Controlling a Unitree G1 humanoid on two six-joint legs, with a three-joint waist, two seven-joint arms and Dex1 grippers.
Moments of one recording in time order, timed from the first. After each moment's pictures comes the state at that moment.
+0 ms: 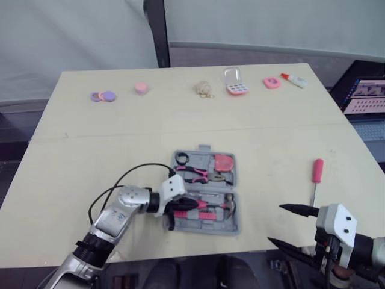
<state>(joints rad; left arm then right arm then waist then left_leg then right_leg) -0.30 0.48 -0.36 -0.06 -0.13 0.38 -0.92 0.58 -0.79 -0.48 -0.73 0.47 0.35 0.99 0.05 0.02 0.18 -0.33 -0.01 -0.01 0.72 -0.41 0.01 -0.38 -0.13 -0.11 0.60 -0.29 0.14</state>
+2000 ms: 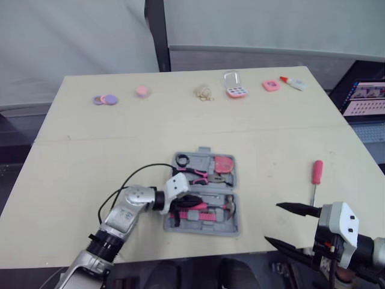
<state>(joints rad) -0.34 0.40 -0.35 0.09 -0.09 0.24 -0.92 0.58 -0.78 -0.49 -0.77 0.56 0.38 0.98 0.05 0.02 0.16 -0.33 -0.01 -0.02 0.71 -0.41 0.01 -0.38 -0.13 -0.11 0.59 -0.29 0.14</state>
